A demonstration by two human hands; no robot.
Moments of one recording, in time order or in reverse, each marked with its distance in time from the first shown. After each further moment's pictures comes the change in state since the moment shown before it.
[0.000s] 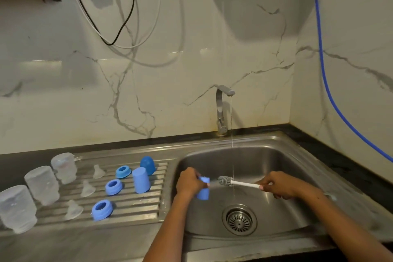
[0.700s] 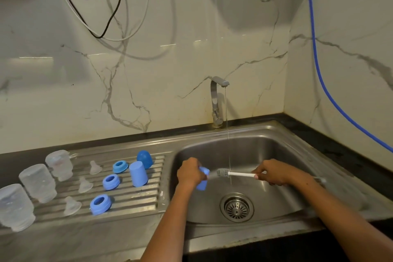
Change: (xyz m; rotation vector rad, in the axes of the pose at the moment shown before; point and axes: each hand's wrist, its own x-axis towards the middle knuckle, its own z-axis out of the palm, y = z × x) left_hand 0.003 0.007 0.006 0.123 0.004 0.035; right_hand -0.003 -0.012 0.000 -0.163 0.018 -0.002
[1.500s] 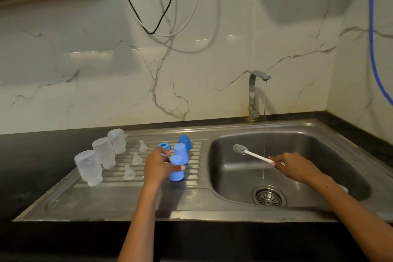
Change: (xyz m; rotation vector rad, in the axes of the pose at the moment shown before) left_hand -0.079 -0.119 -0.125 -0.418 0.331 -0.154; right_hand -0.013 -0.062 0.016 -0.065 0.249 -0.052
